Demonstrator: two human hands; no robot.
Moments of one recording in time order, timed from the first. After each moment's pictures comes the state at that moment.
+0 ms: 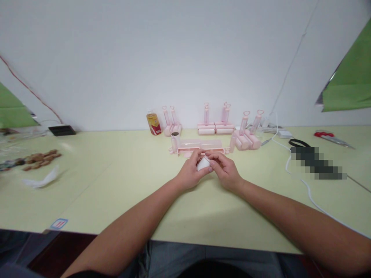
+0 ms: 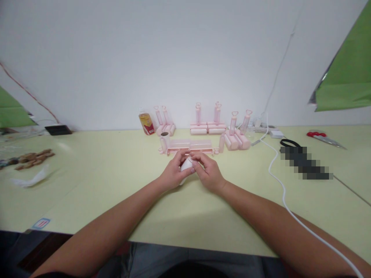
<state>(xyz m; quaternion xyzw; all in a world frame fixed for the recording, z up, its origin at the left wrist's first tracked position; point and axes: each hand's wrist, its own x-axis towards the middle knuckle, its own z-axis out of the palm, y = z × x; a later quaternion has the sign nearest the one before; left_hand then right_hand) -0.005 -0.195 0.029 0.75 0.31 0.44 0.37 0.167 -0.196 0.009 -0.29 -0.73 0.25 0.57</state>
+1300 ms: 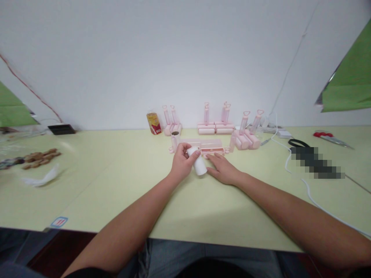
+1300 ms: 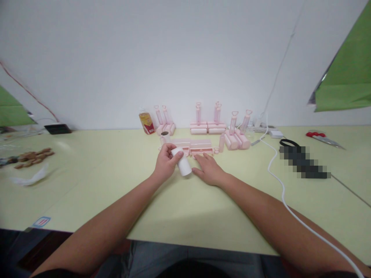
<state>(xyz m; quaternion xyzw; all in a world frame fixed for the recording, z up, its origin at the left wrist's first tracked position) -0.018 -0.171 0.033 0.60 0.39 0.59 0.37 0.185 -0.163 -0.010 -0.43 -0.86 0.10 0.25</state>
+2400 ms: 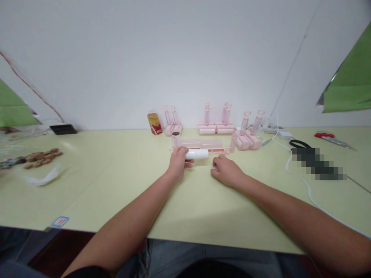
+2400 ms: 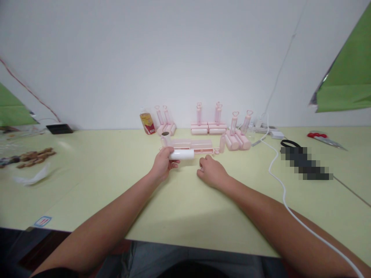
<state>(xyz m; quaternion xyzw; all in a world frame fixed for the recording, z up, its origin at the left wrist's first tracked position) -0.031 -0.159 0.032 0.42 0.49 0.57 0.51 0.180 -0.182 0.010 -0.55 -0.81 0.05 0.19</state>
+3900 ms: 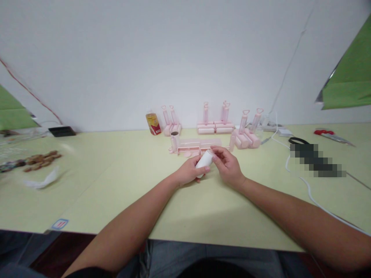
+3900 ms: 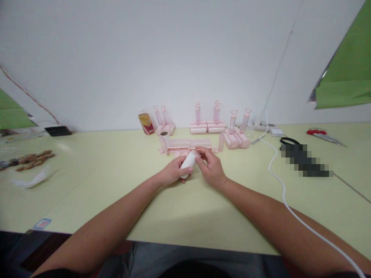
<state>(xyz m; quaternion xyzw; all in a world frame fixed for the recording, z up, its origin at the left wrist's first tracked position) -0.016 -0.185 0.028 0.66 0.38 0.32 0.57 0.172 -0.184 0.002 -0.33 -0.69 0.24 0.60</state>
